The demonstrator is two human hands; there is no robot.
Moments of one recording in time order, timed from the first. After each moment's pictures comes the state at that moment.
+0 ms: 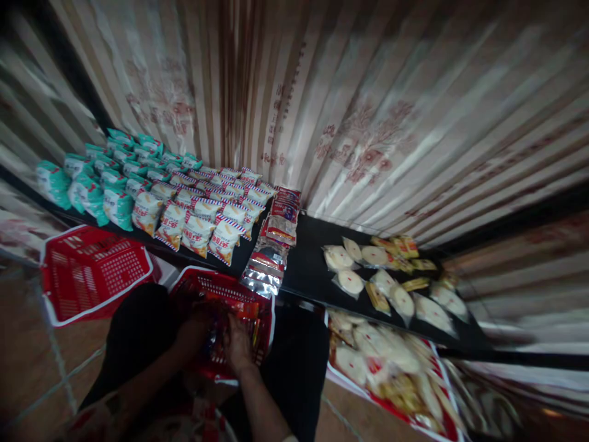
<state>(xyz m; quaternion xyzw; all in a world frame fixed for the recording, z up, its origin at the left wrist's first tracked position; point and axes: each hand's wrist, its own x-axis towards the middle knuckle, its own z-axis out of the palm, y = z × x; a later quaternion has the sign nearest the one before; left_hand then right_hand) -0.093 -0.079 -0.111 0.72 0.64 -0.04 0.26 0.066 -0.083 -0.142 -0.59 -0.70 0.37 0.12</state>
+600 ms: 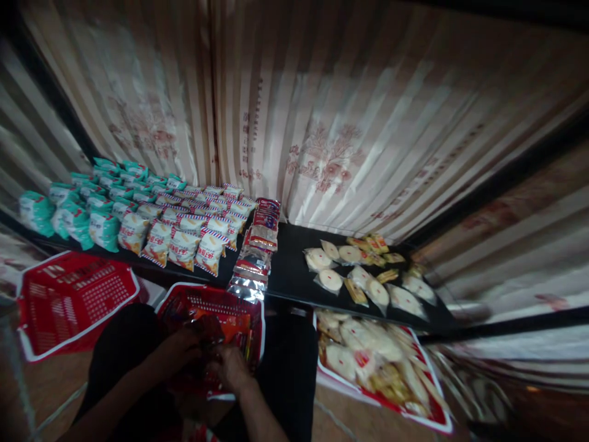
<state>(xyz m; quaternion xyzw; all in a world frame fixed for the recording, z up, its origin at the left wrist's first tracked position) -0.100 -0.082 -0.031 0.76 0.53 0.04 0.36 0.081 -0.094 -0.109 -0.52 -0.71 0.46 0.12</state>
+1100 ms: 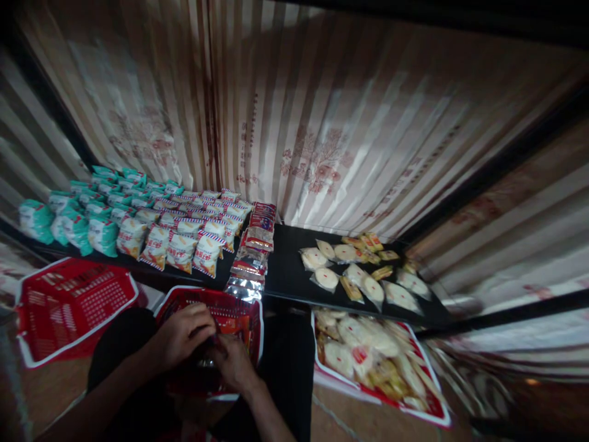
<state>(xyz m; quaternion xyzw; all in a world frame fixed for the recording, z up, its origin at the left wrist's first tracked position) -0.074 -0.070 0.055 0.81 0.47 0.21 0.29 0.087 -0.094 -0.048 -0.49 -0.68 0.47 0.27</state>
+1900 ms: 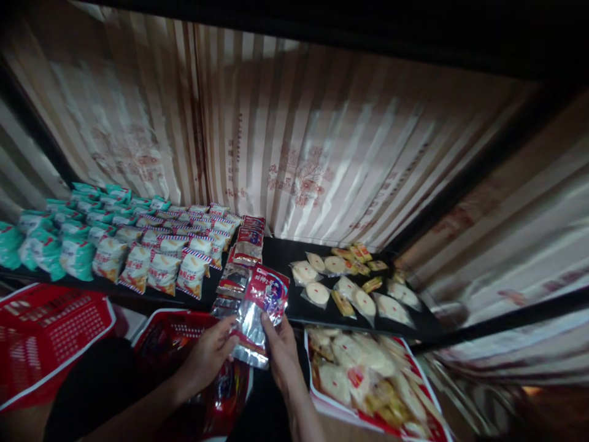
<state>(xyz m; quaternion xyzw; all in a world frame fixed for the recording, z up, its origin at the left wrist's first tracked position) 0.015 -0.051 0.029 0.61 0.48 0.34 0.54 0.170 -0.051 0.035 -0.50 -0.31 0.57 0.58</state>
